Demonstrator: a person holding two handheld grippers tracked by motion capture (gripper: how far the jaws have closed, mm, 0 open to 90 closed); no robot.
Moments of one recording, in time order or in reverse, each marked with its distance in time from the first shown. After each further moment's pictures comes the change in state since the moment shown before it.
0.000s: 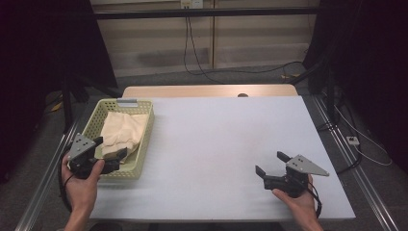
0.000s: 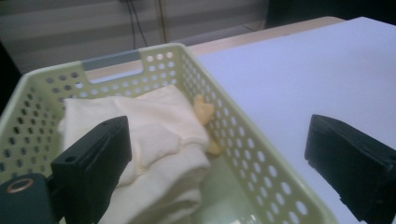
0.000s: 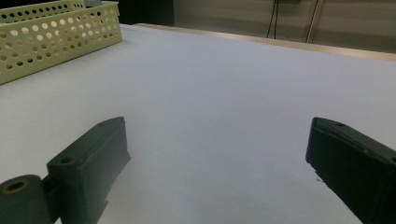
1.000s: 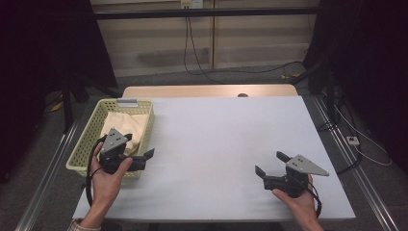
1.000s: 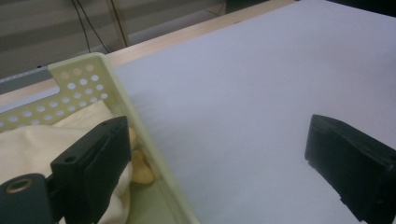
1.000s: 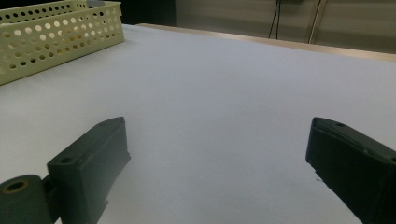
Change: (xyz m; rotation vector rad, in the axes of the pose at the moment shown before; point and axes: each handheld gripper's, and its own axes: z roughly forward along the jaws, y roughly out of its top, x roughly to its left) left arm -0.048 0.021 0.039 0.061 -0.140 0.098; right arm 0.000 0.000 0.000 -0.001 0.007 0.003
